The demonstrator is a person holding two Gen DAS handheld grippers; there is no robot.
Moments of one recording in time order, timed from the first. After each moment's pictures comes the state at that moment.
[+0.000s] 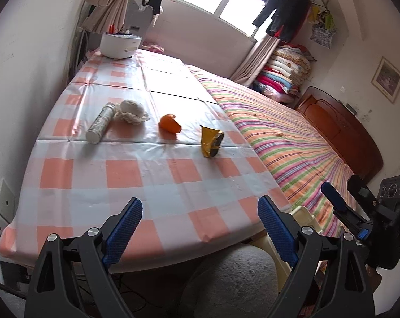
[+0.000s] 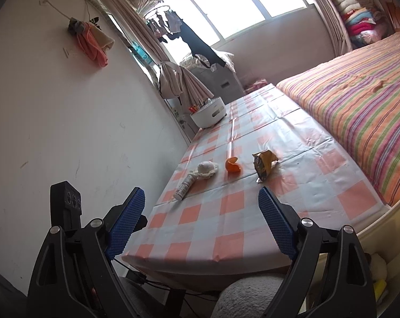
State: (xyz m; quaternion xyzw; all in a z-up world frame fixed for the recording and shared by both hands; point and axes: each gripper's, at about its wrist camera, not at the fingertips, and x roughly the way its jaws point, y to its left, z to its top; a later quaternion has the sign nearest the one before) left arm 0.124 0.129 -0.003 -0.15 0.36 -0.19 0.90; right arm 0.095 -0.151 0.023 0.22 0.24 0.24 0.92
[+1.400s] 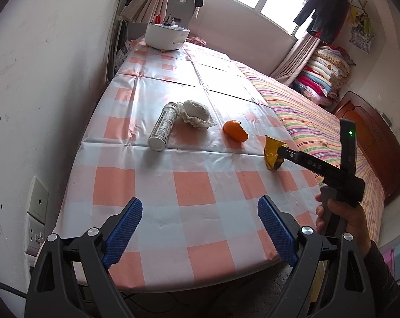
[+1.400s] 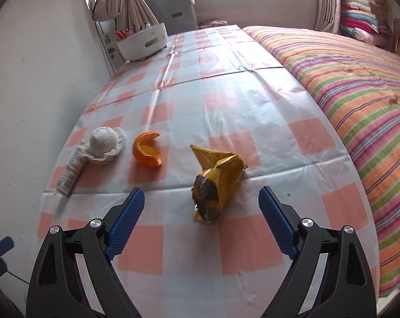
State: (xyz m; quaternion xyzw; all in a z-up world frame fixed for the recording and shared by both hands) left arm 0.169 0.190 -0.016 -0.15 0.41 -0.09 0.90; right arm 0.320 -0.087 -0.052 0.05 0.44 0.10 0.89
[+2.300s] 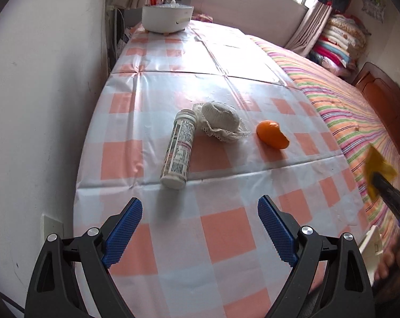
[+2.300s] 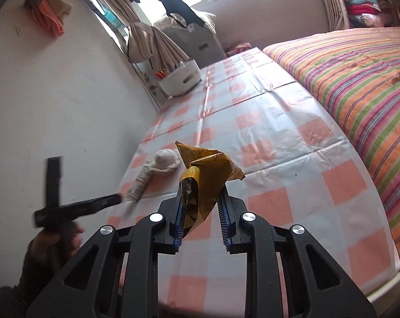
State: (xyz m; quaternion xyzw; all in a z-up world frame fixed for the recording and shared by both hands) left arm 0.283 0.191 -0.040 -0.07 0.48 -0.06 0.87; right arm 0.224 -0.133 -0.001 0.17 0.36 0.20 0.89
